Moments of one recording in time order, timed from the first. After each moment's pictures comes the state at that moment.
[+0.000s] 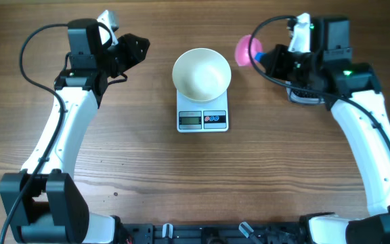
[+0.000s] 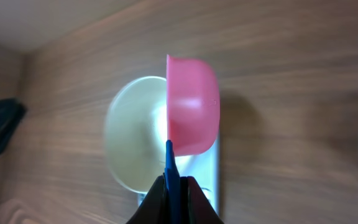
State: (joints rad) left arm -0.02 1.62 1.23 -0.27 0.46 -0.58; right arm 0.13 1.50 1.38 -0.74 -0.36 0.39
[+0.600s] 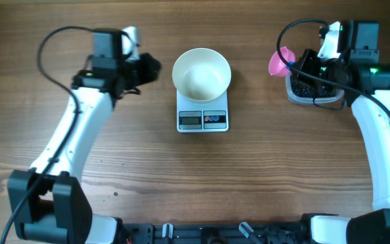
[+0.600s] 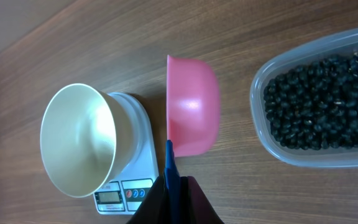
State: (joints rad) left arm -0.18 1.62 1.23 -0.47 0.35 -0.39; right arm -0.02 1.50 1.38 -0.87 -0.30 0.36
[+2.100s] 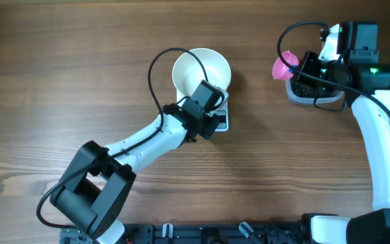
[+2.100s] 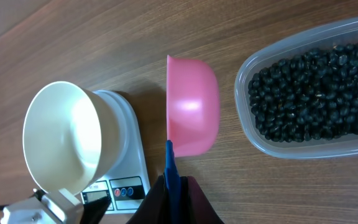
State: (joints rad) left arm -0.68 1.77 1.06 -0.37 -0.04 -0.01; right arm -0.02 1.50 1.38 -0.90 -0.26 0.35
